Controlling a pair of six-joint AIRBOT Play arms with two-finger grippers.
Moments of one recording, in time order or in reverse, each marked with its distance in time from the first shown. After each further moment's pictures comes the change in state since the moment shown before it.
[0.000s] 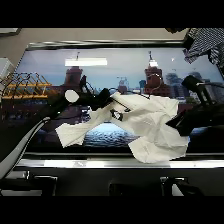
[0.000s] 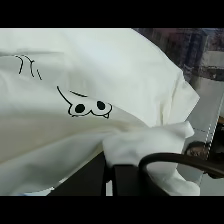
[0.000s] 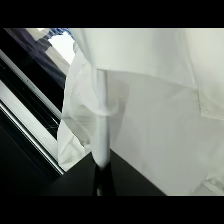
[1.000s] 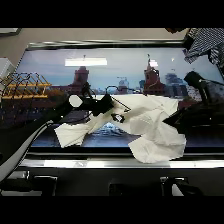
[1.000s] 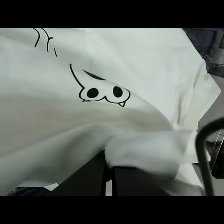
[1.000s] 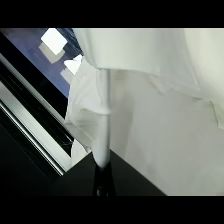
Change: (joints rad) left arm -0.058 0.000 -0.060 0.002 0.016 -0.063; right arm 0.000 0.000 0.000 0.084 -0.012 0.039
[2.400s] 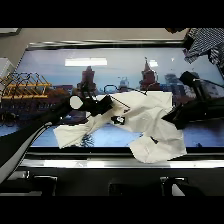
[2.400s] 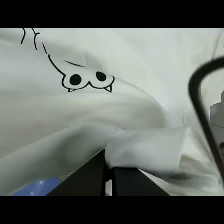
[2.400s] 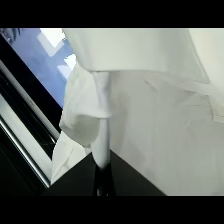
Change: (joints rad) left arm -0.037 0.033 0.000 0.114 -0.023 -0.040; right arm 0.000 -0.088 0.000 0.025 -0.080 -0.108
